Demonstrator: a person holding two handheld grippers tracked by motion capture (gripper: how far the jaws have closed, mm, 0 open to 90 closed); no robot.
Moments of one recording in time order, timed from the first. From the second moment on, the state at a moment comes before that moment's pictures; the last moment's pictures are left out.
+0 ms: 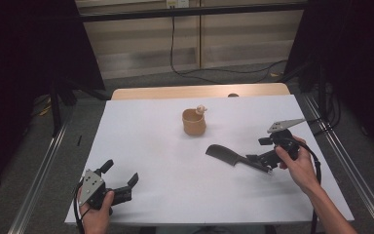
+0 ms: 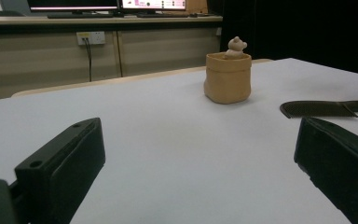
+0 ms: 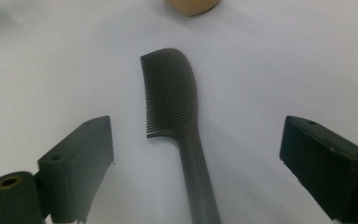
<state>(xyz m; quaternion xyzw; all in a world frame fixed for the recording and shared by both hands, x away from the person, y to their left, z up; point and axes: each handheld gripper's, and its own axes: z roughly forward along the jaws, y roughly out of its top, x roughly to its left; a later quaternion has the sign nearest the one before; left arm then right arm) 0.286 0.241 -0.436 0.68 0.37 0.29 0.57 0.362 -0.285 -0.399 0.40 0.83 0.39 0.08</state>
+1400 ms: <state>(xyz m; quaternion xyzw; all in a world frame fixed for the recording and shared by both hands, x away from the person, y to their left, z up) 0.286 0.241 -0.436 0.68 0.36 0.29 0.57 0.399 -0.246 -0.418 0.36 0.91 0.21 0.01</state>
